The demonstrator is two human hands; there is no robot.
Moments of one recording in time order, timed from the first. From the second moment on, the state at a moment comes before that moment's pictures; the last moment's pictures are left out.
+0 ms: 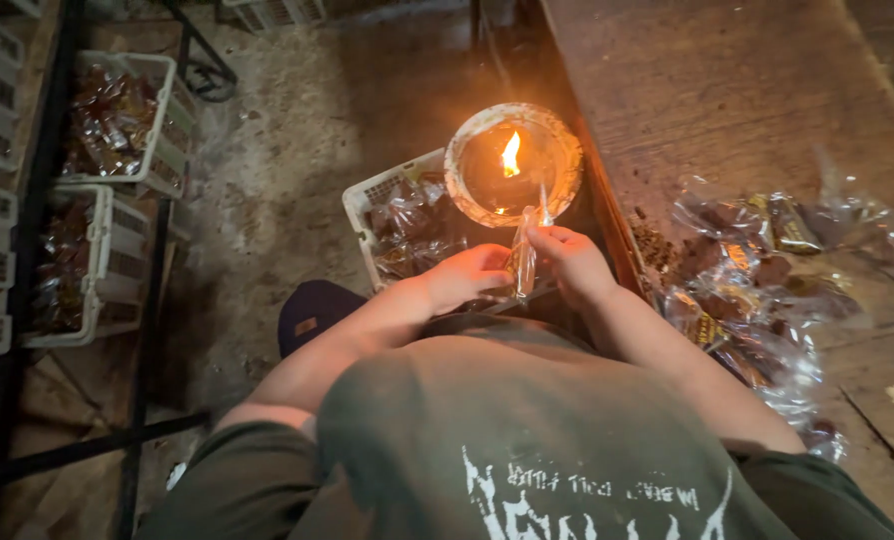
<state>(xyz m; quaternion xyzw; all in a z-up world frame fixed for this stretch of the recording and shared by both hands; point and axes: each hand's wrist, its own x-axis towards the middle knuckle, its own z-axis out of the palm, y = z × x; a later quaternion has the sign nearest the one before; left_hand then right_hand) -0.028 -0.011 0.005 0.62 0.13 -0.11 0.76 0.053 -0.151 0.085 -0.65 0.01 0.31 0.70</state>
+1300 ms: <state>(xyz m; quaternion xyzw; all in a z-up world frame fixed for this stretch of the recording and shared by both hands) -0.064 0.026 0.051 0.55 0.40 -0.11 0.73 0.083 -0.382 0.066 -0.97 -0.21 -0.10 0.09</state>
